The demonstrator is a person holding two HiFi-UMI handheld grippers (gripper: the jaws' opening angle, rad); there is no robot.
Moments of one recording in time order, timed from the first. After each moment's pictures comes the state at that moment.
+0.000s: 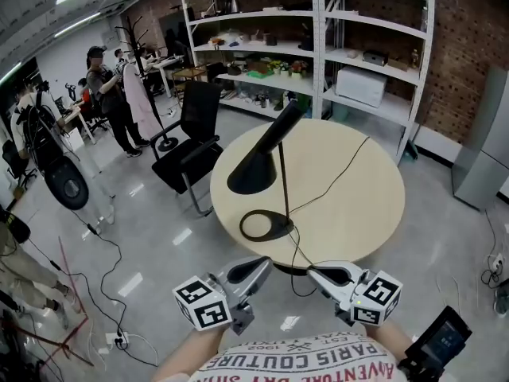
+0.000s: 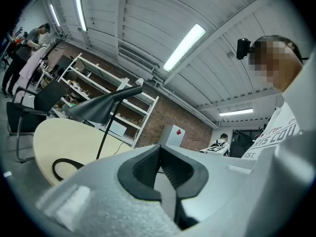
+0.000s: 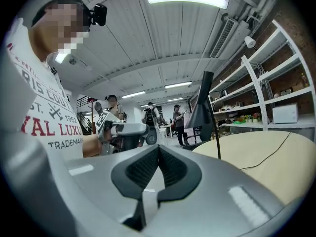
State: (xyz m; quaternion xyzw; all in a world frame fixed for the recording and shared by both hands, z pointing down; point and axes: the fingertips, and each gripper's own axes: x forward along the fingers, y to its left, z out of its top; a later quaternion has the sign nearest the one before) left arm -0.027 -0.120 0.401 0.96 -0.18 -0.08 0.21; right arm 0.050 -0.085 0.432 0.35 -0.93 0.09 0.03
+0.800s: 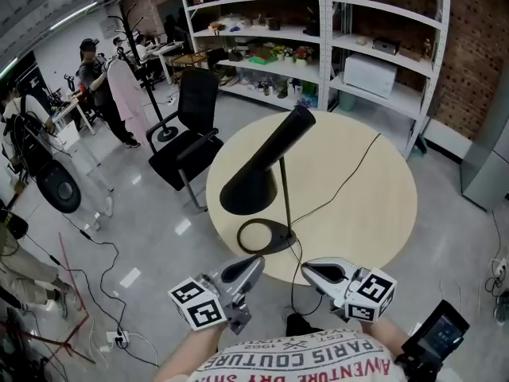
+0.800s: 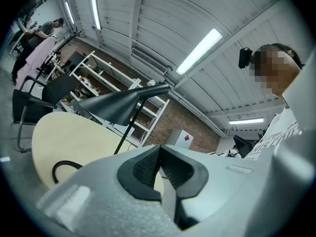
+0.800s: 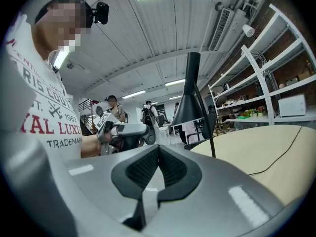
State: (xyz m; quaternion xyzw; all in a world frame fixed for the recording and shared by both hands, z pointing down) left arm -0.014 -0.211 0.427 0.94 -0.21 -0.09 0.26; right arm 0.068 -0.177 0.457 0.32 -0.94 0.11 0.02
